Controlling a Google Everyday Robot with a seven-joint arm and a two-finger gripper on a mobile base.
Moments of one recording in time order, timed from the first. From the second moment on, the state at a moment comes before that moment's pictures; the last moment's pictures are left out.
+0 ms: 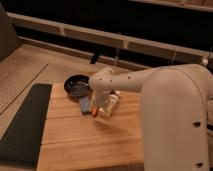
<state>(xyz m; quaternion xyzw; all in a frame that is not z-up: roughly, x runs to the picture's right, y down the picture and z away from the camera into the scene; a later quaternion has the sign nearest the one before) -0.034 0.135 0.823 -0.24 0.26 0.75 0.56</state>
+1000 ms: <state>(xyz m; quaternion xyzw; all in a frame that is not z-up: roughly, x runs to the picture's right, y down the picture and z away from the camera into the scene) -0.056 0.147 0.859 -0.24 0.26 0.75 0.56</state>
